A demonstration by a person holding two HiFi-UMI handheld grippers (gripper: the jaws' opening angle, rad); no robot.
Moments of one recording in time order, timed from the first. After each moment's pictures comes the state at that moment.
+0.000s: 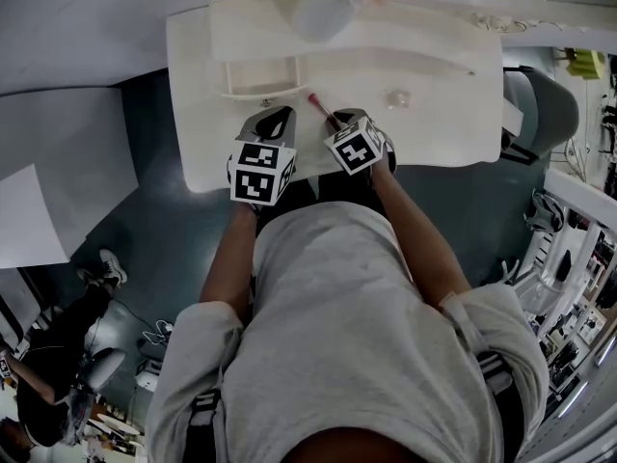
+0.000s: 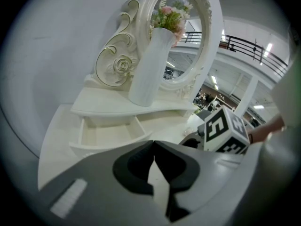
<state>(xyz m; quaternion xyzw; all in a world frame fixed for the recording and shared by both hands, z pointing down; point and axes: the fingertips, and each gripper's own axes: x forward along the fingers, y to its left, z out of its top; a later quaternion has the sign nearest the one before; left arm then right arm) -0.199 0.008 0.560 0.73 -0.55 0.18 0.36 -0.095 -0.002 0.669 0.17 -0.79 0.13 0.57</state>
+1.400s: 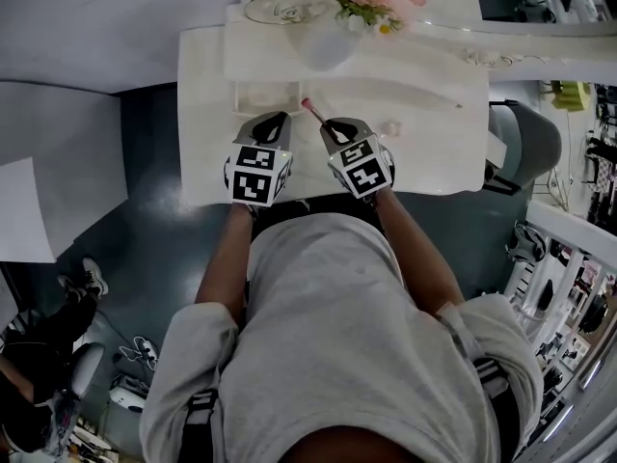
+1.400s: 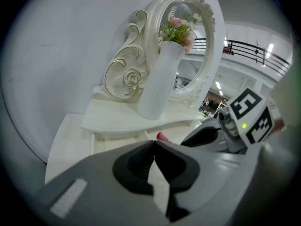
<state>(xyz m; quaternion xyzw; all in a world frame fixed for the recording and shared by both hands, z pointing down) -0.226 -0.013 0.541 0.72 -0.59 0.15 0.33 -0.139 -0.030 0.582 0.17 -0.85 0.08 0.48</state>
